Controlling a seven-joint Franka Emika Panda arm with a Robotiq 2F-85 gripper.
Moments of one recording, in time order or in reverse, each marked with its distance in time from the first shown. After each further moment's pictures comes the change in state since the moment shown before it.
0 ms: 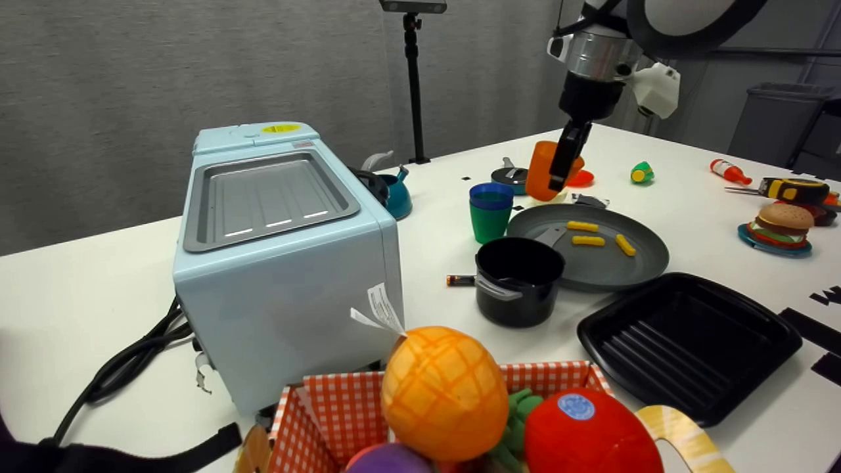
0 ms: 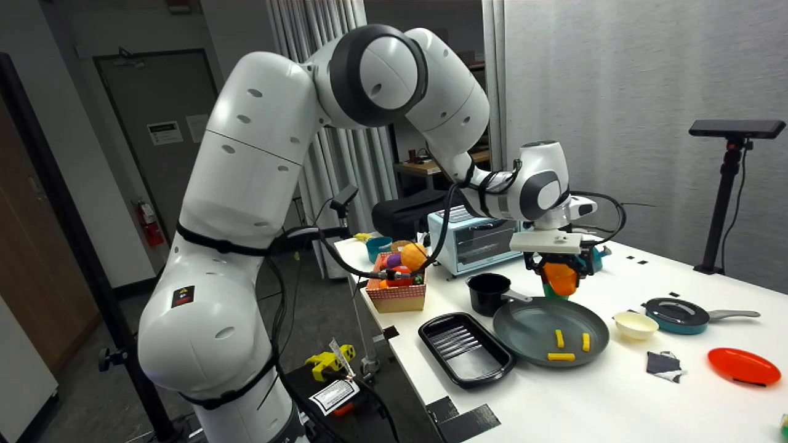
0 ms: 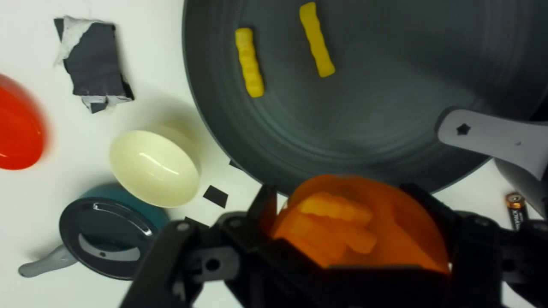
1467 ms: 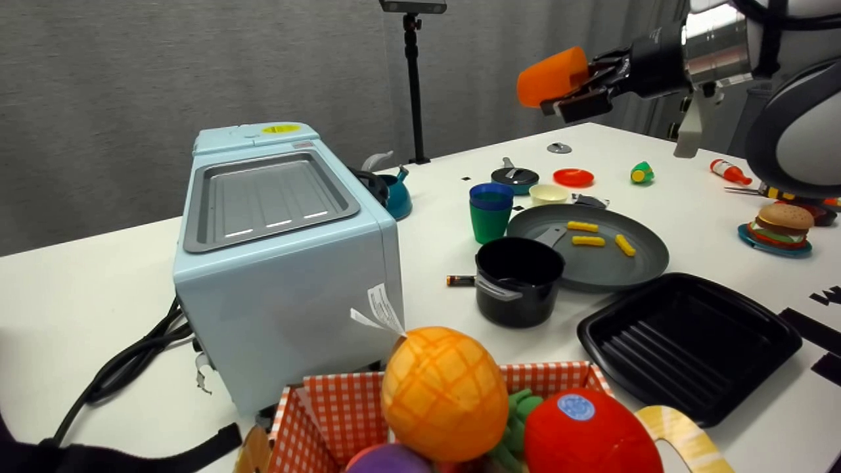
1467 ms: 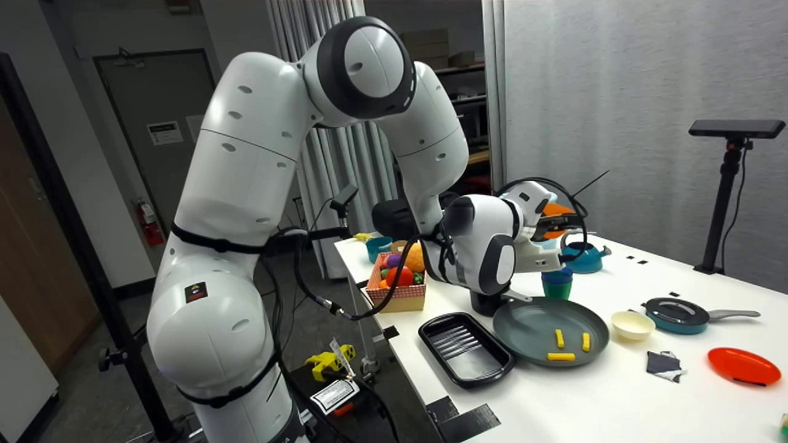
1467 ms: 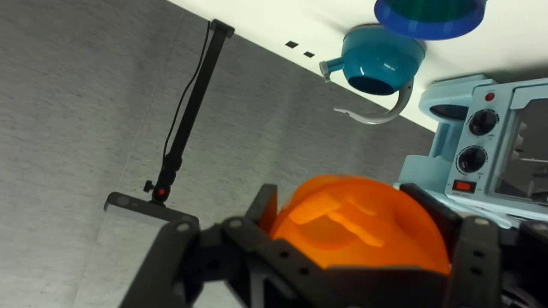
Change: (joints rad) arm 0.115 -0.019 -0.151 -0.432 0.011 1.448 -0.030
